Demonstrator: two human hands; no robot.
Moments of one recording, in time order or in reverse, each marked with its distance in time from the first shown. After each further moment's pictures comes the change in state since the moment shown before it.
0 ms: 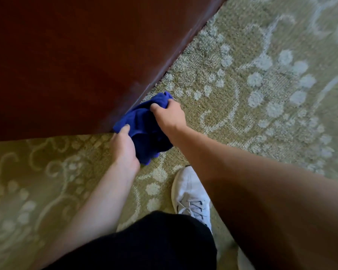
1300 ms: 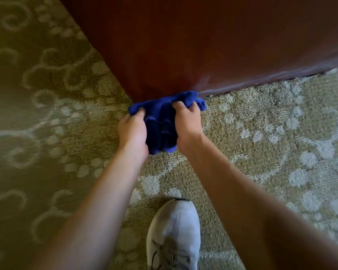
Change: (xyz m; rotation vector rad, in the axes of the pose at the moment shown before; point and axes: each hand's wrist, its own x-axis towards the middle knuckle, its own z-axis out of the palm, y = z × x) left_hand 0.007 -0.006 -0.001 -0.483 0.231 0.179; right_hand 0.029 0.024 0.070 0.123 -0.207 -0.174
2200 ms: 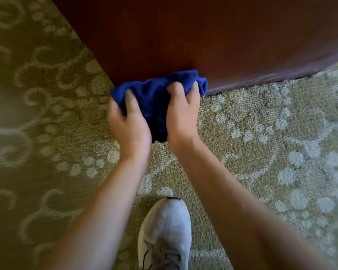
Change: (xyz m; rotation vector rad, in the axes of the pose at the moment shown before) left_hand -0.024 -0.001 0.005 -0.107 -0.003 0.443; right_hand -0.017 -0.024 -0.004 0.179 -0.028 -0.310
